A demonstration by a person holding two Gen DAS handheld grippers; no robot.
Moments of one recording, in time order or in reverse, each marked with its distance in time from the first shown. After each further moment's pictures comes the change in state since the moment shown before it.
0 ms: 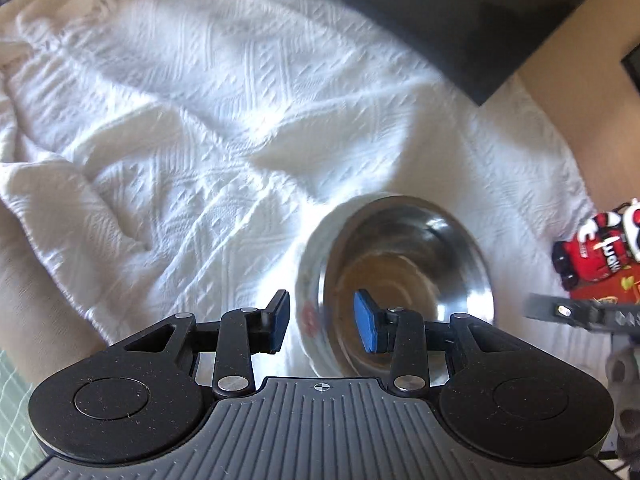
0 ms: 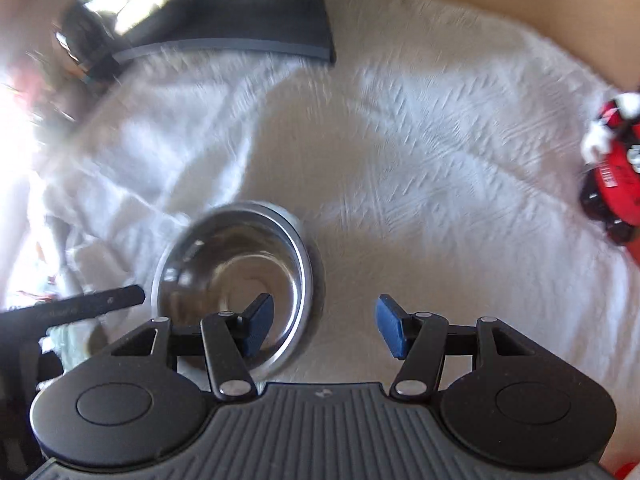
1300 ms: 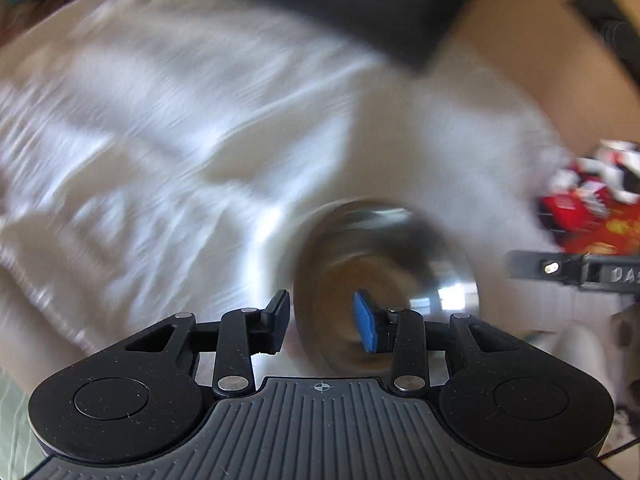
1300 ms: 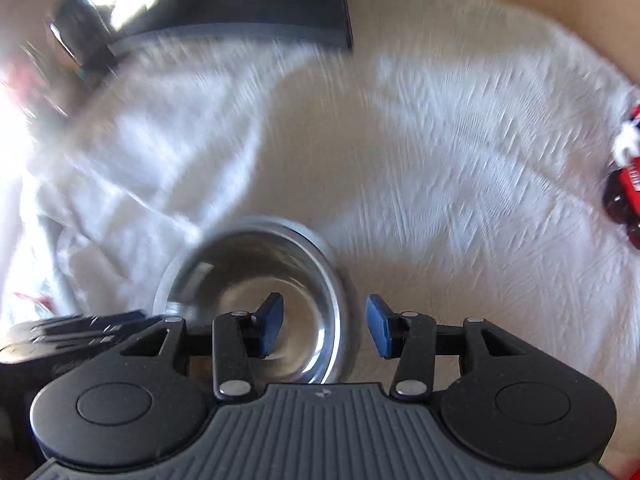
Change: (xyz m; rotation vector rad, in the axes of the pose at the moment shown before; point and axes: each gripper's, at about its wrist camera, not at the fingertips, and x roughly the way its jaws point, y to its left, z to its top) left arm -0.030 -0.055 -0.011 0.211 -0.006 -0.056; right arm -0.036 0.004 -0.022 0.011 -0.109 0.043
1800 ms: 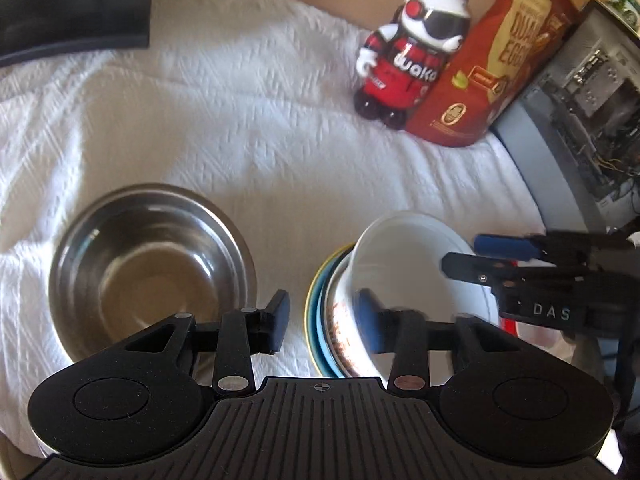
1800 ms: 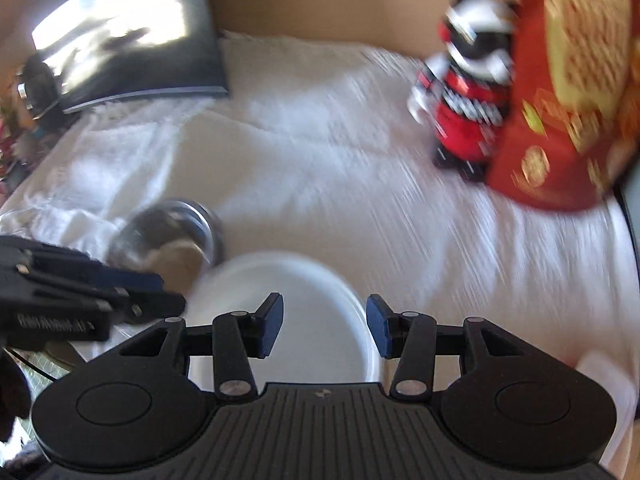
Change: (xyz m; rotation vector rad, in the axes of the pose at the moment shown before) left arm 0.029 -0.131 -0.033 0.417 0.151 -0.207; right arm -0.075 -0.063 -0.123 0.132 -0.191 -0.274
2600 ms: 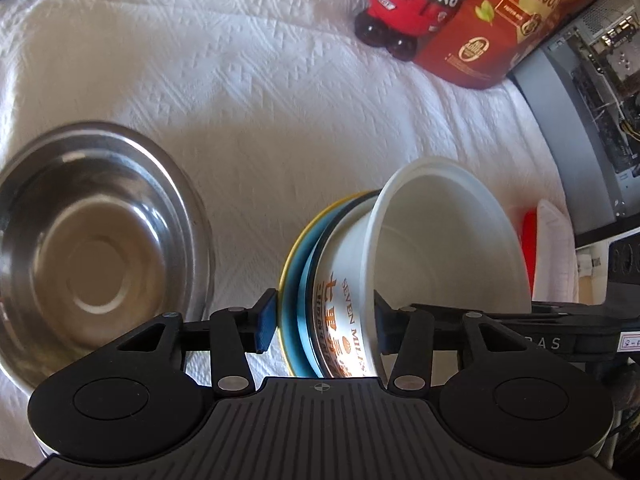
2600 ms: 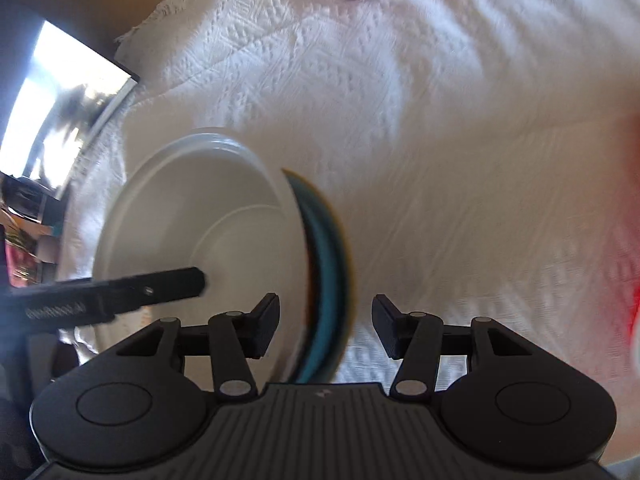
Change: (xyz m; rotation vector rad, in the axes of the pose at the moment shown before) left arm 0.070 -0.004 0.002 -0.030 0.203 -0.033; right arm 0.061 -0.069 -0.069 0.487 0.208 0.289
